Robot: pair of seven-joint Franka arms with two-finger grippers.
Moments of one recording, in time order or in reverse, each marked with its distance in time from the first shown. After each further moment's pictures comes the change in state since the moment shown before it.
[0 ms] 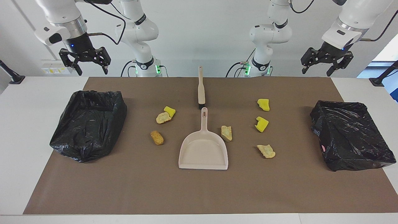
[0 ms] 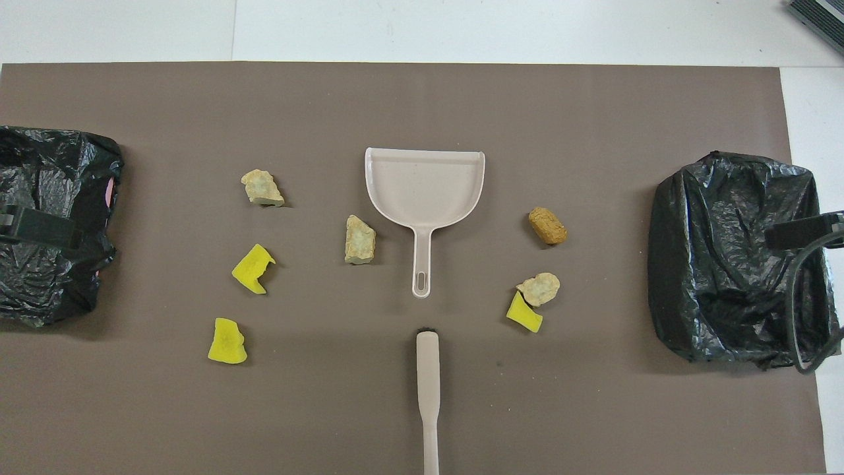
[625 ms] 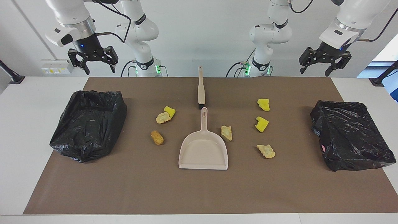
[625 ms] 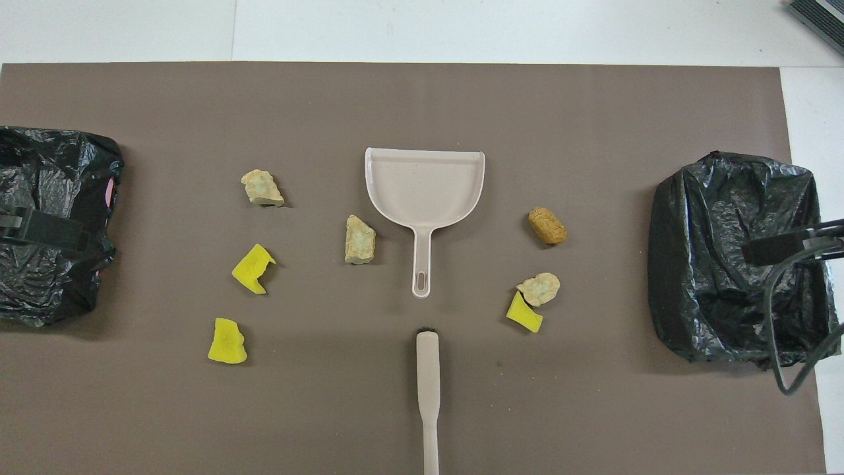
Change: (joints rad) left arm -0.007 -0.003 -0.009 -0.010 -0.001 -0.001 0.000; right arm 0.027 -0.019 0.023 -0.027 0.001 -0.028 -0.011
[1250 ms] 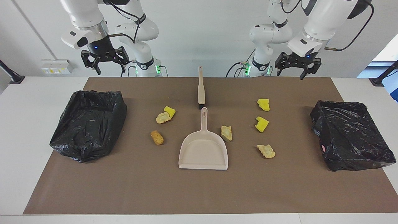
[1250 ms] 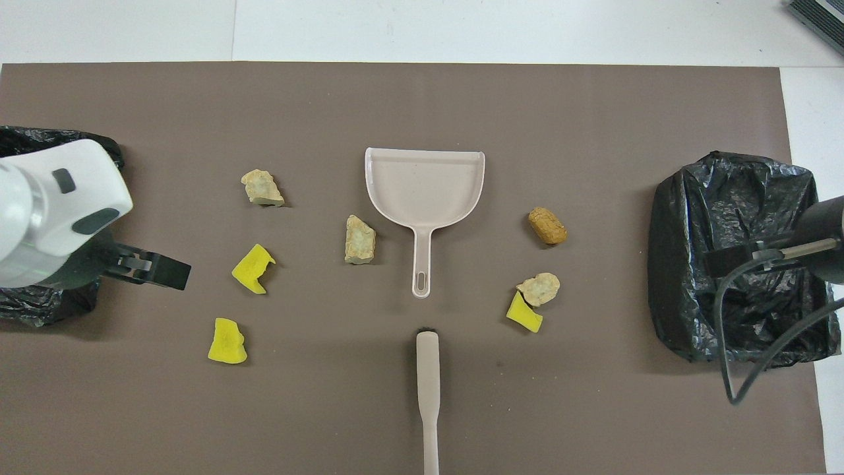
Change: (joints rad) left arm -0.007 -0.075 -0.161 -0.224 -0.029 0.095 -0.103; right arm 0.062 -0.011 0.008 -0.036 0.002 0.000 0.087
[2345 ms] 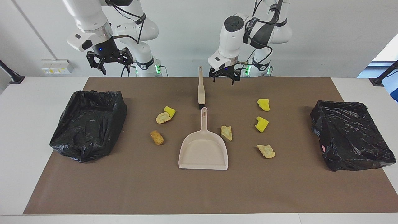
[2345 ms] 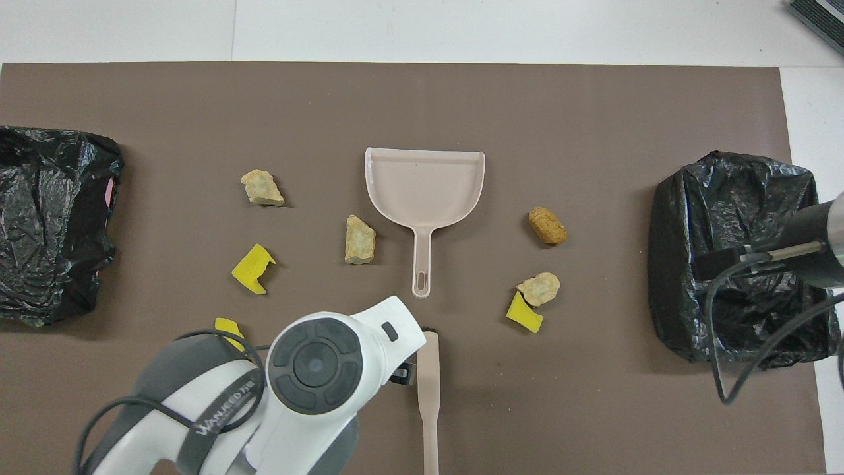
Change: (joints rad) left arm -0.010 -0.043 -0.496 -0.442 -0.122 0.444 -0.445; right arm -0.002 0.004 -0.006 -0.047 0.034 0.047 0.013
